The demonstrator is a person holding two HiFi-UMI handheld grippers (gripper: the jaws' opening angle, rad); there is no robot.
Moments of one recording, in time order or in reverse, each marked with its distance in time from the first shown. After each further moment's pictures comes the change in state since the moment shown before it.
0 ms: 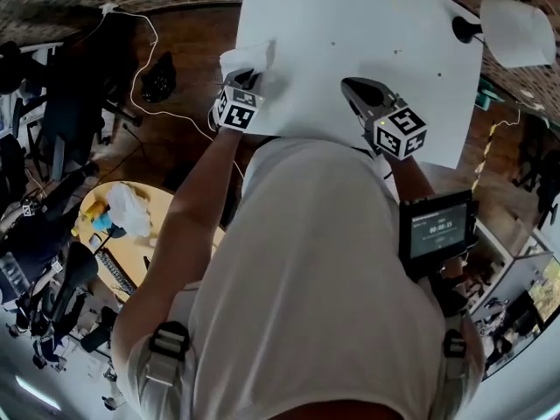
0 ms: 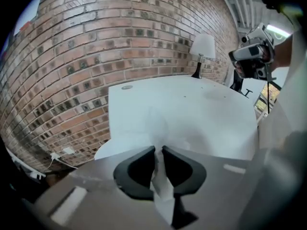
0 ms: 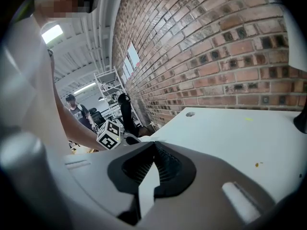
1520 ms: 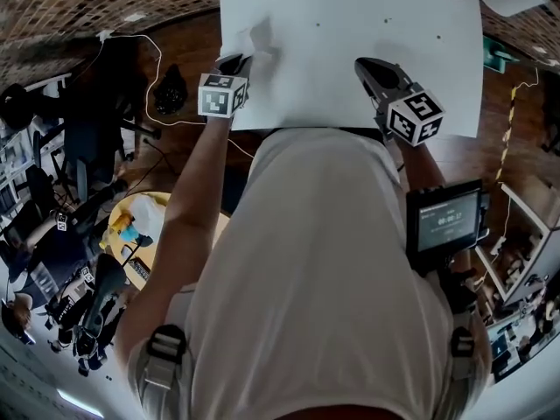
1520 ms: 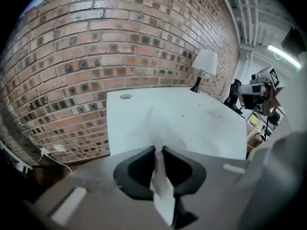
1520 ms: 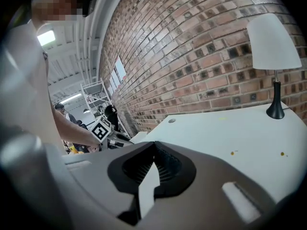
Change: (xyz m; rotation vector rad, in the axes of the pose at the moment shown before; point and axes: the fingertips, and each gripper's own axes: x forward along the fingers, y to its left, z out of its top) left arm -0.029 0.008 0.053 -0.068 -0.039 -0.095; right arm -0.053 -0.022 -0.010 0.096 -0.162 -0.165
